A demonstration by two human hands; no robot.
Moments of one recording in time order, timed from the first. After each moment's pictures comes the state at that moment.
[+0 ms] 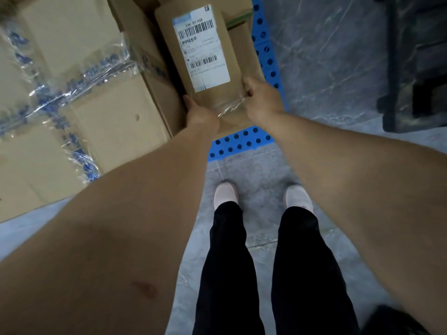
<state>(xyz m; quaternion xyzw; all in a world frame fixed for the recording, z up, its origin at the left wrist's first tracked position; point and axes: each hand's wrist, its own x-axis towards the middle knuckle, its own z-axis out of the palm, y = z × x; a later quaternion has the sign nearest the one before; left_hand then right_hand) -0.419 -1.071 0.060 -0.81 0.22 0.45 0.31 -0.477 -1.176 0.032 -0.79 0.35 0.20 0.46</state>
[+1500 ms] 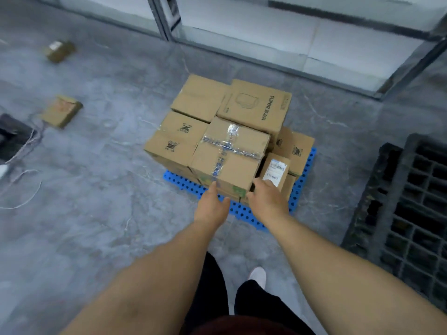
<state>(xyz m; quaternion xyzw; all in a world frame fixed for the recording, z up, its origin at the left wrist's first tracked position) -0.595 -0.942 0.425 -0.87 -0.26 0.23 -0.36 -0.559 -1.074 0.429 -0.95 0.01 0.23 0.22</state>
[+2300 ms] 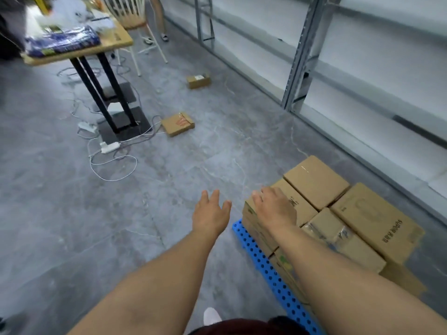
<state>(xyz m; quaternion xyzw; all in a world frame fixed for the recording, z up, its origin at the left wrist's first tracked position) -0.587 -0.591 0.486 -0.83 -0.43 0.05 -0.34 -0.489 -0.705 0.507 -0.95 -0.23 0.15 0.17</state>
